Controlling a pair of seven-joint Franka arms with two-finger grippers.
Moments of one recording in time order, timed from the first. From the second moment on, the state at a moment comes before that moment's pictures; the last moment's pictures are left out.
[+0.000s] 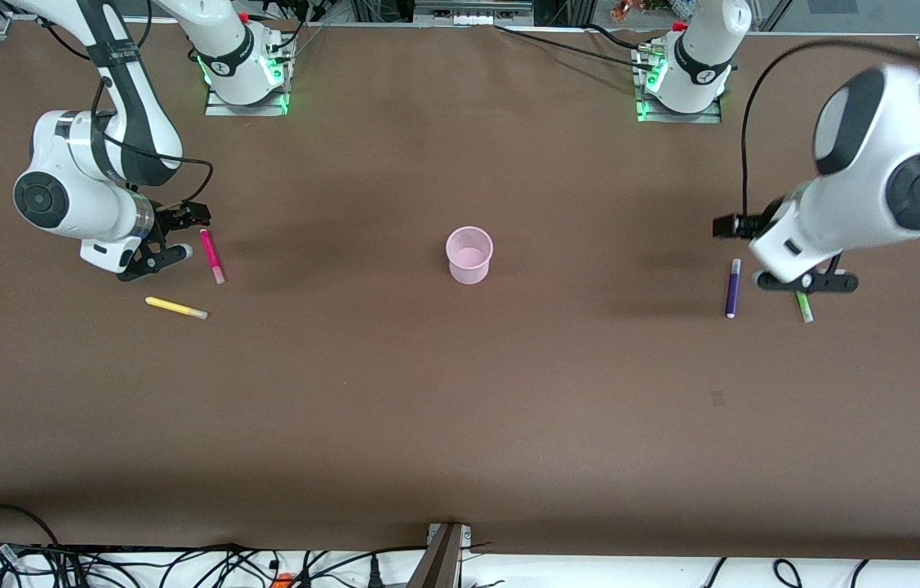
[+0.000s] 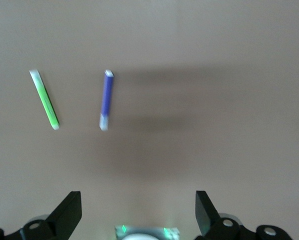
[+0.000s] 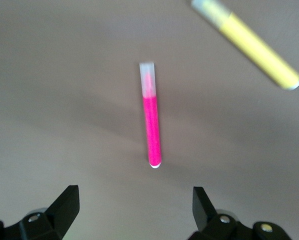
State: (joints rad) left arm 0.01 0.24 -0.16 -1.73 0.10 1.63 -0.14; right arm 0.11 0.16 -0.13 -2.31 -0.01 2.15 -0.41
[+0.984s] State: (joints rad) left arm 0.17 0.48 -0.15 -2.12 0.36 2.39 0.04; right arm 0.11 0.27 -0.14 -2.47 -0.01 2.55 -0.44
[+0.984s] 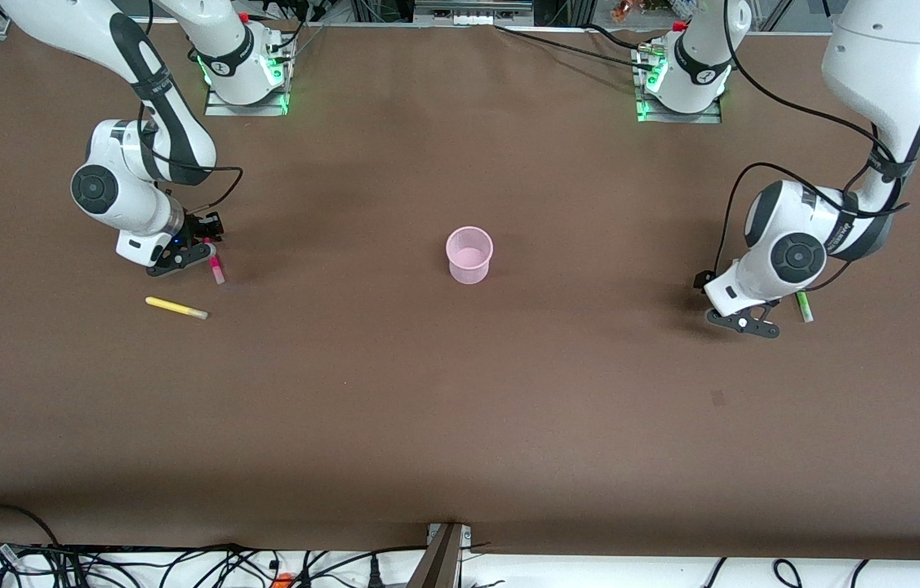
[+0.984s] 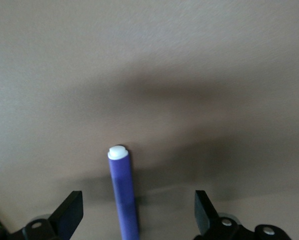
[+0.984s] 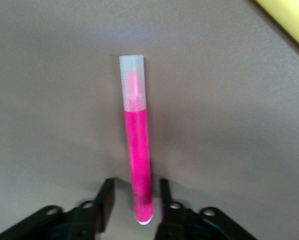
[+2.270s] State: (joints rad) left arm 0.18 0.41 -0.30 -1.88 0.19 1.95 0.19; right arm 0.16 0.06 0.08 -2.26 -0.10 2.21 -0.39
